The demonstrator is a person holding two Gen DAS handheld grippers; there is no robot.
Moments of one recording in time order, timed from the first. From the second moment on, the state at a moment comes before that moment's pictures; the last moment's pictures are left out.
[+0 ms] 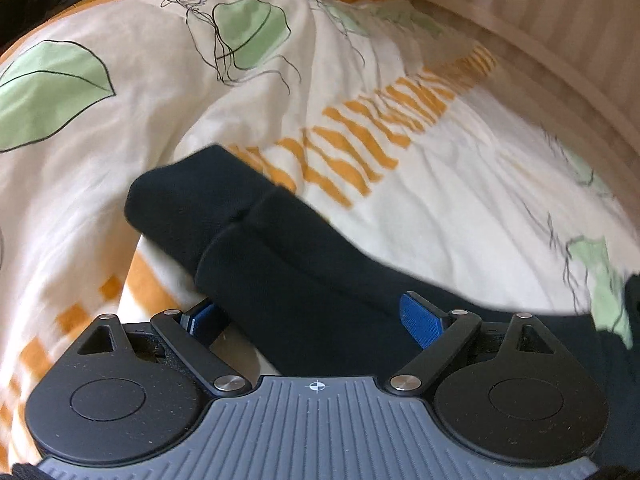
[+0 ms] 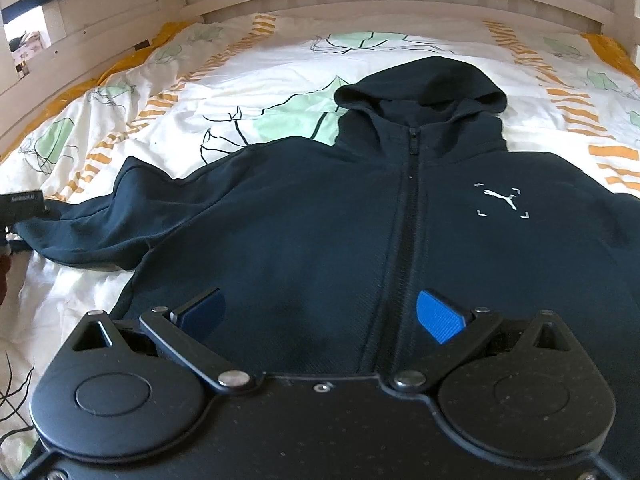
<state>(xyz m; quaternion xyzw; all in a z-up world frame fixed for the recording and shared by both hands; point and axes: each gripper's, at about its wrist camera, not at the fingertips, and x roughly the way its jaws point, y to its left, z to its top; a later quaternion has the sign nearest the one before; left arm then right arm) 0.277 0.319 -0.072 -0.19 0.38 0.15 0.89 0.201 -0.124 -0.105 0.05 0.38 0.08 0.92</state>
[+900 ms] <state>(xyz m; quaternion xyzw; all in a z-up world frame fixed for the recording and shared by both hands) 0.263 0.258 0.056 -0.13 0.22 0.01 0.97 0.301 -0.017 -0.147 0.02 0.39 0.21 0.90</state>
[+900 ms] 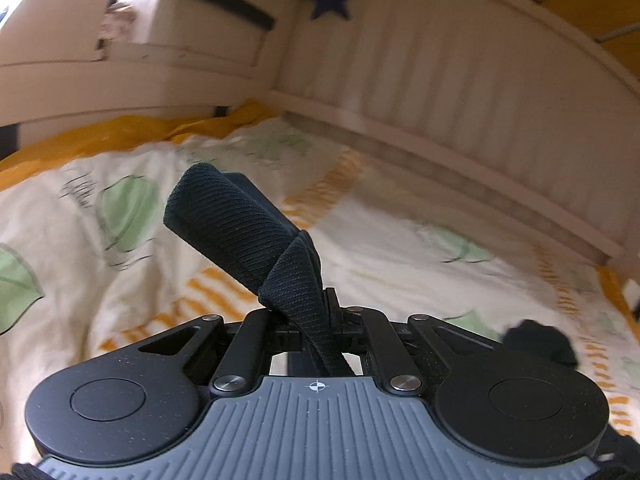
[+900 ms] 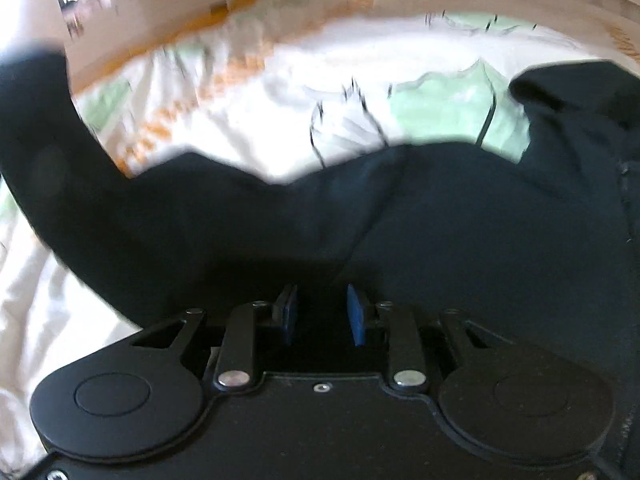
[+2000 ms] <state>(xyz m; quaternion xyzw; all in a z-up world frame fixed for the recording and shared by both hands) 0.269 -0.108 -0.081 0.00 0.35 -0.29 0.89 0.148 -0.287 -0.117 0.16 0.39 -0.02 0.91</state>
